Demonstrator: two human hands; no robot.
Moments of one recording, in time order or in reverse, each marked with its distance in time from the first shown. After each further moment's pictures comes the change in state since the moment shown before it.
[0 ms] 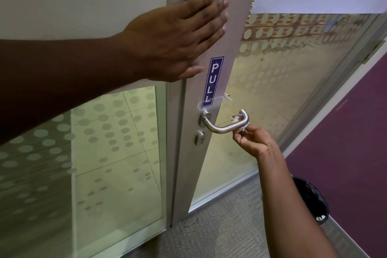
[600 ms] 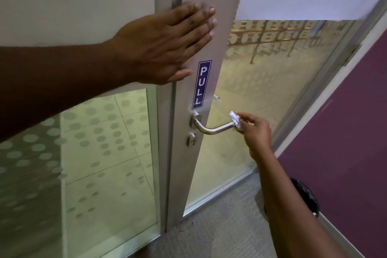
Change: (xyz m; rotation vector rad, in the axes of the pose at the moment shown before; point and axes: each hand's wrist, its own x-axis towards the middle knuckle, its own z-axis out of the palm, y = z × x) left_hand 0.001 0.001 0.002 -0.016 0.035 -0.015; right_hand -0.022 0.000 0.003 -1.207 0.222 -0.962
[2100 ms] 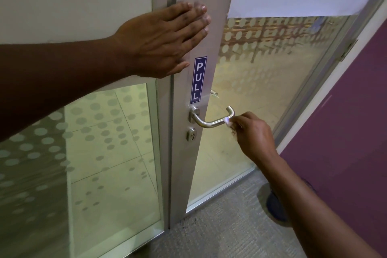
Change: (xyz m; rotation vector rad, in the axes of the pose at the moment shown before) left_hand 0.001 -0.001 0.002 -0.015 0.085 -0.007; right_hand -0.058 -0.031 -0.028 -0.861 -0.092 -0.648
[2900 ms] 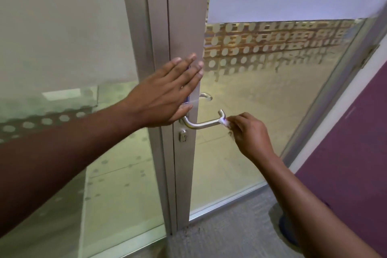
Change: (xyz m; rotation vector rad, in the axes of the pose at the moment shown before) left_hand 0.019 0.107 -0.055 -0.327 -0.119 -0.281; right_hand 0.008 0.051 -0.015 0.241 -0.012 -0.114
